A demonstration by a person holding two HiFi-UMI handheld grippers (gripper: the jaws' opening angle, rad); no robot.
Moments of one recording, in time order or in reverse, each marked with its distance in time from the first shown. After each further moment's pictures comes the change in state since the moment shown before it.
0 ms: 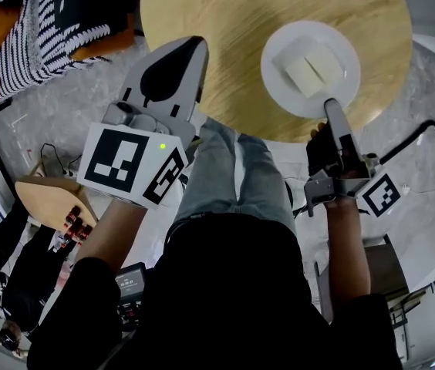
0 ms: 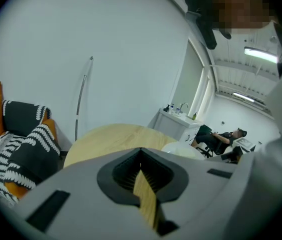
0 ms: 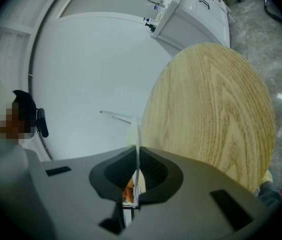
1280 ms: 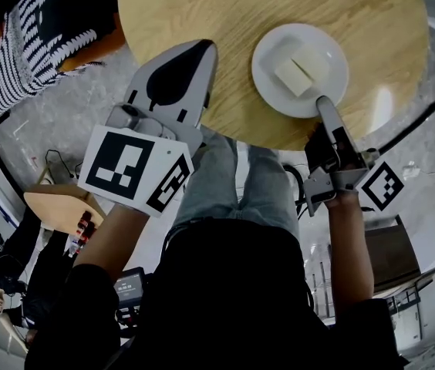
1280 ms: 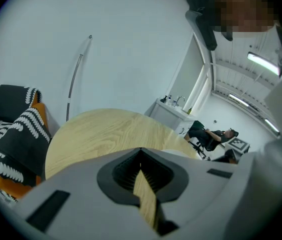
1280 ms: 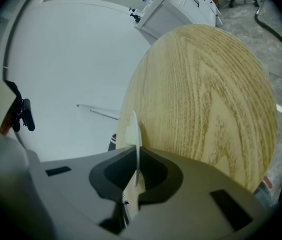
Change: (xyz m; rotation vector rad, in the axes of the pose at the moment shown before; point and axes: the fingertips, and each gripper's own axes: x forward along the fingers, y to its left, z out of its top) left arm 0.027 -0.017 -0.004 -0.043 0.102 -0.097; right arm 0.002 -0.020 -0.007 0.055 0.060 -0.211
